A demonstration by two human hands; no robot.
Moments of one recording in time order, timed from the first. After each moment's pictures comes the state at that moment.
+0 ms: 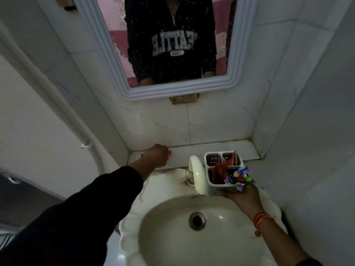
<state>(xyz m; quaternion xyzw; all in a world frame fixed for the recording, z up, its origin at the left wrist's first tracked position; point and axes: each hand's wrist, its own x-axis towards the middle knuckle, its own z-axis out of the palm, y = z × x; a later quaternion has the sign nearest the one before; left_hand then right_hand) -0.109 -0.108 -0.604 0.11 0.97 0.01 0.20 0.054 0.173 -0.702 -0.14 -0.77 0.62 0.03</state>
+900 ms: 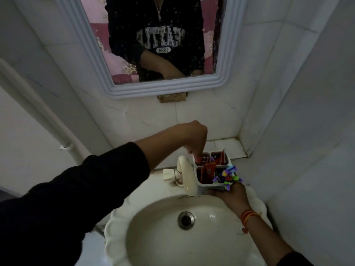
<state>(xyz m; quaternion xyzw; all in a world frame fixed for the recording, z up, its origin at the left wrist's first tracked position) -0.093 0.028 -0.491 0.33 0.91 -0.04 0.25 0.053 0.173 -0.696 -0.15 -0.76 0.63 0.02</state>
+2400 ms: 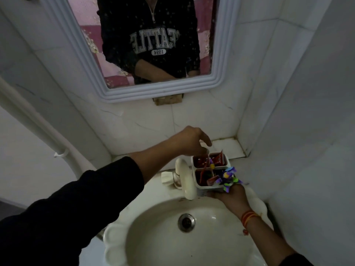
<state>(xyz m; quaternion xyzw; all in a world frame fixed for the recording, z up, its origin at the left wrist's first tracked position) -0.090 0.020 -0.516 0.32 0.92 0.16 0.17 0.052 0.172 -0.694 -0.18 -0.76 0.62 0.02</state>
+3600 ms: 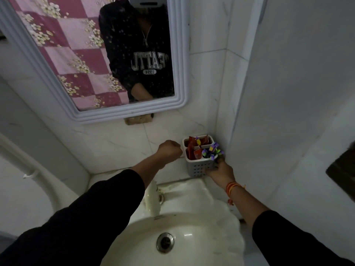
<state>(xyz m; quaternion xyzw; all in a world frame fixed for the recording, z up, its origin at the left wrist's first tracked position) -0.103 0.080 -0.536 -0.02 0.89 0.40 0.21 -0.023 0.258 -0.631 -0.22 -0.84 0.50 0.01</state>
